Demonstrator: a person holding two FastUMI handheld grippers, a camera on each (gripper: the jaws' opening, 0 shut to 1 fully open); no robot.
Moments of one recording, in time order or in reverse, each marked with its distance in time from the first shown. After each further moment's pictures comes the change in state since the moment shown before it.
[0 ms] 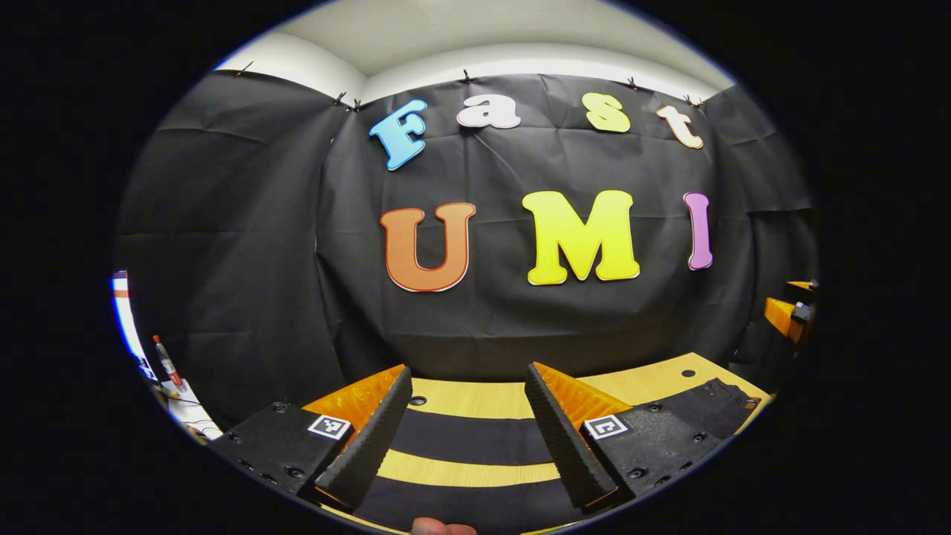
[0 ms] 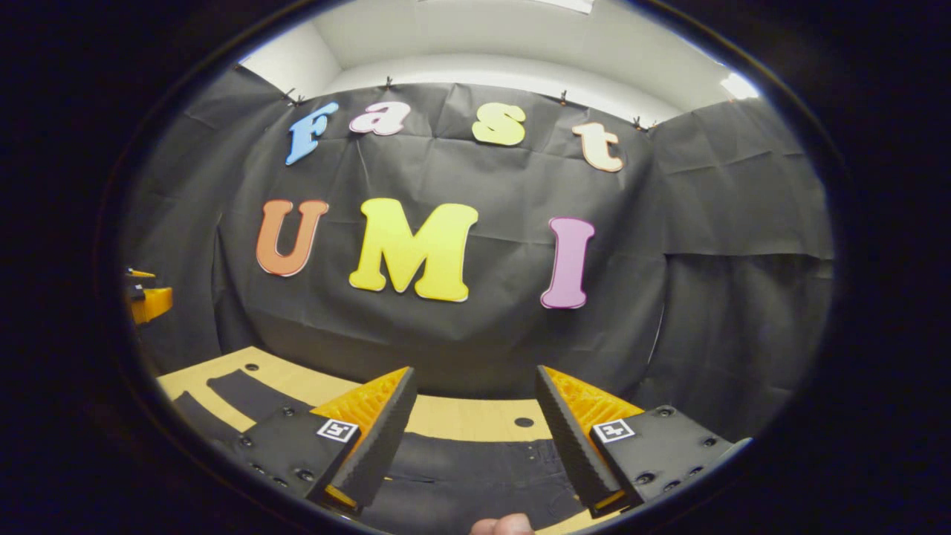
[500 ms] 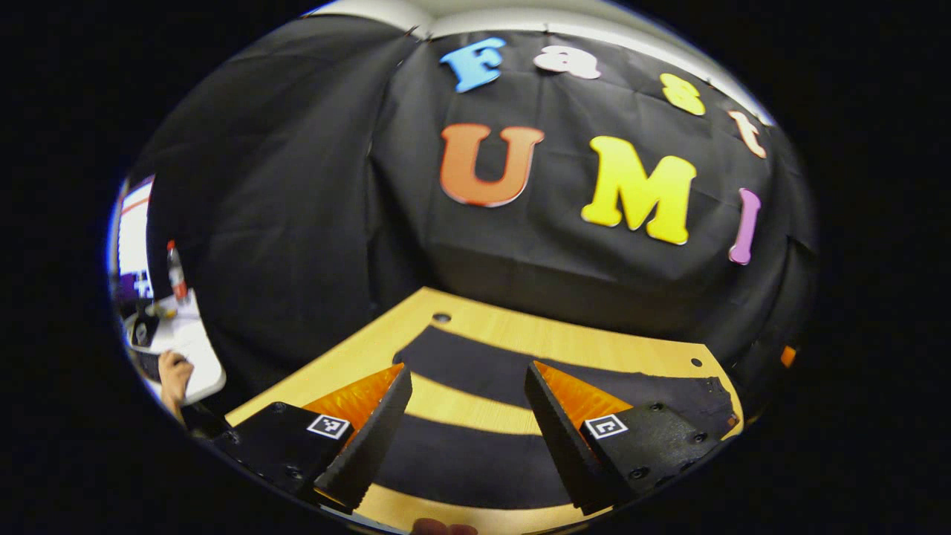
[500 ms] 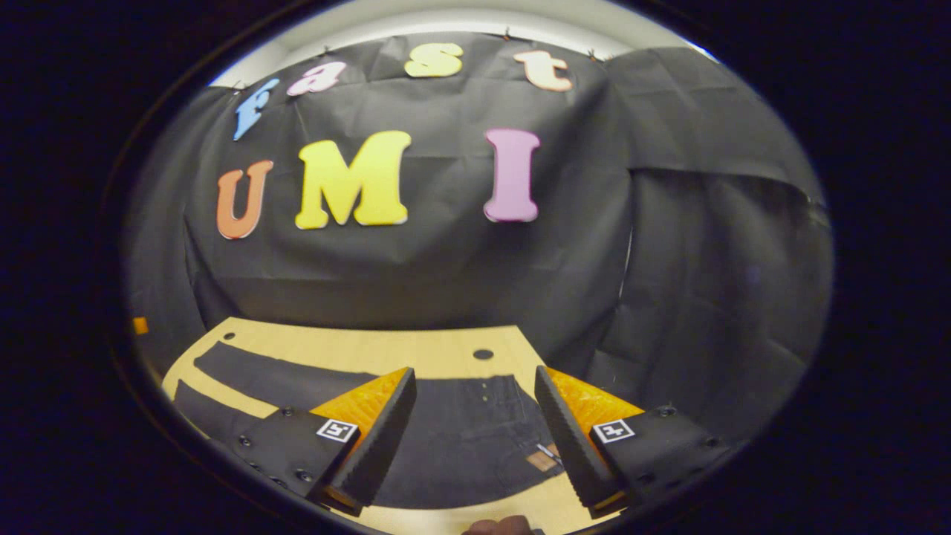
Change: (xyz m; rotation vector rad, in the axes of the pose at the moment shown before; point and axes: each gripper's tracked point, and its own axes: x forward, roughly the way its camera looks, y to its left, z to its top) left arm -0.036 0.045 -0.132 -0.301 0.383 0.150; right arm 0.002 -0.135 -0.122 0.152 0.352 -0.071
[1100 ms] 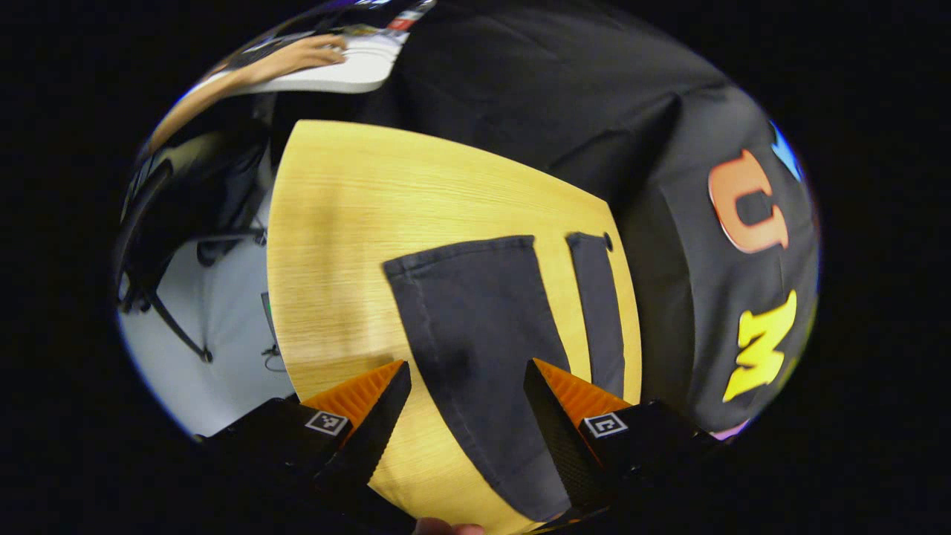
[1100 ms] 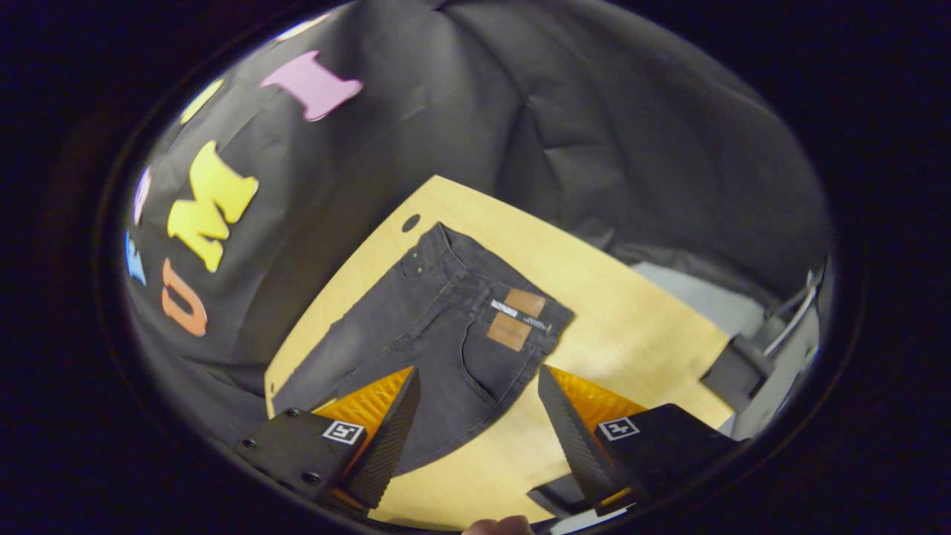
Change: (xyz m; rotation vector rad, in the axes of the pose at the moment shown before) left arm -0.020 0.116 -0.148 -0.991 0.382 0.284; right arm 0.041 -0.066 -0.167 0.720 0.548 -0.032
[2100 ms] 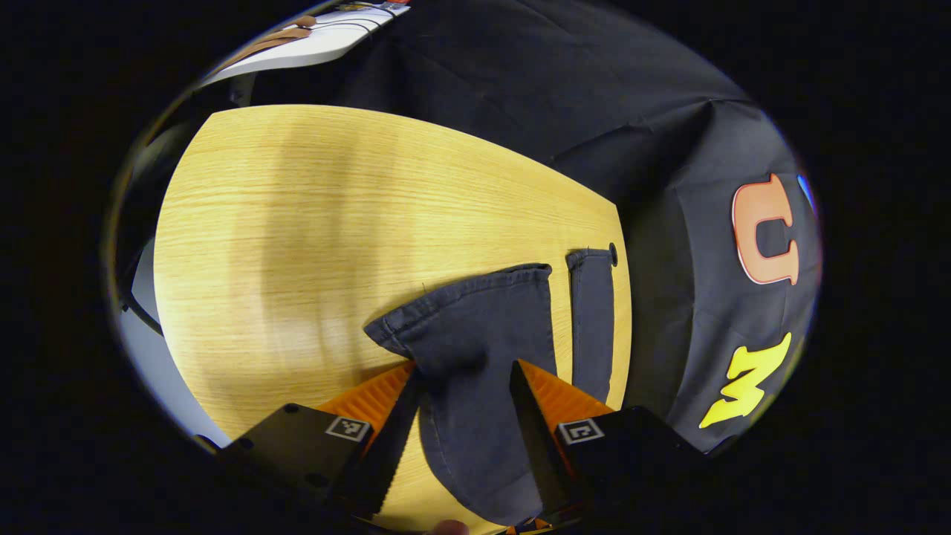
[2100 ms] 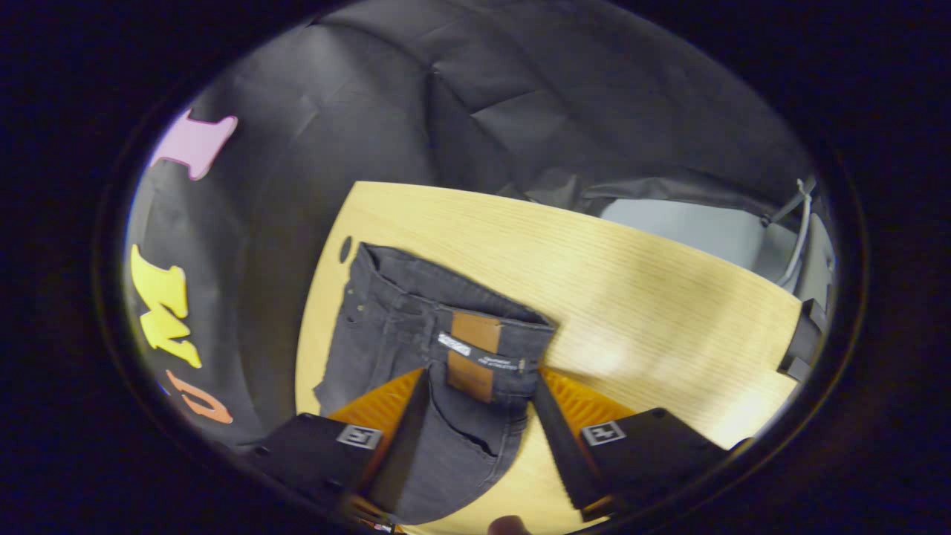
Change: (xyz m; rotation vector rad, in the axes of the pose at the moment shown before) left arm 0.019 -0.047 0.044 0.006 0.106 -0.045; right arm 0.088 -0.026 0.027 0.265 0.055 -0.137
